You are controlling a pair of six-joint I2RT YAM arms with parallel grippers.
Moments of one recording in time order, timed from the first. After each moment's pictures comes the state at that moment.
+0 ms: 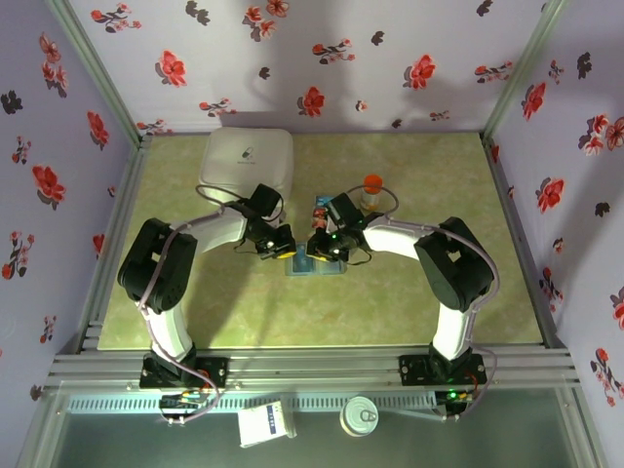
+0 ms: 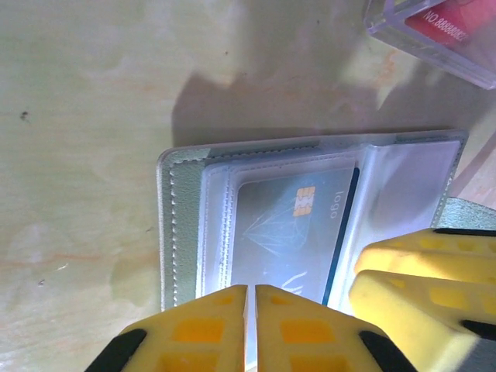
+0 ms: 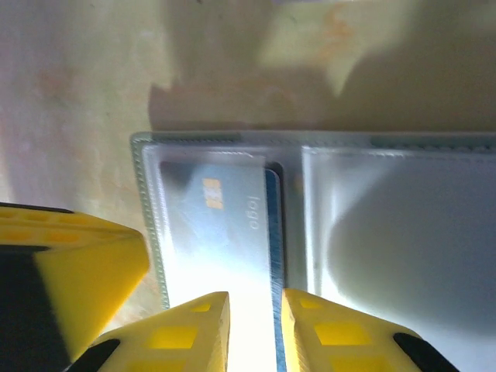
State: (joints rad) left arm -0.55 1.82 1.12 -0.51 0.40 -0.72; right arm 0.66 1.85 1.08 -0.27 -0.42 0.82
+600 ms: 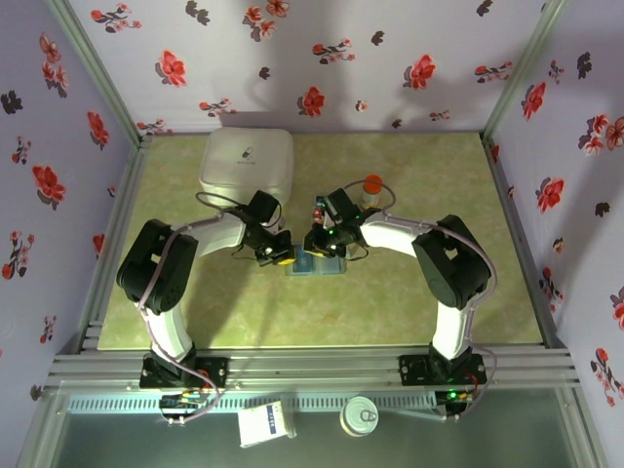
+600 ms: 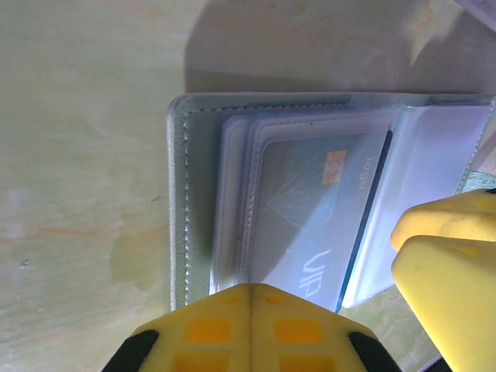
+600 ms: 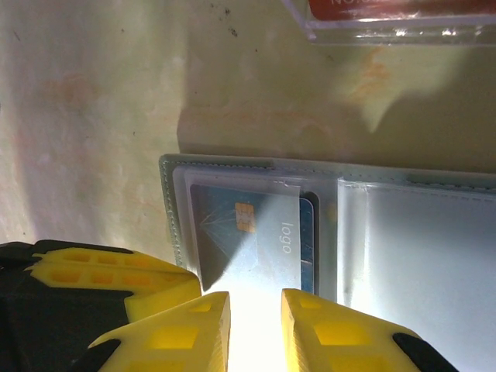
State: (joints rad) left arm -0.55 1.81 1.05 -0.46 0.45 -0.71; right arm 0.67 1.87 1.13 -0.30 -0.42 0.82
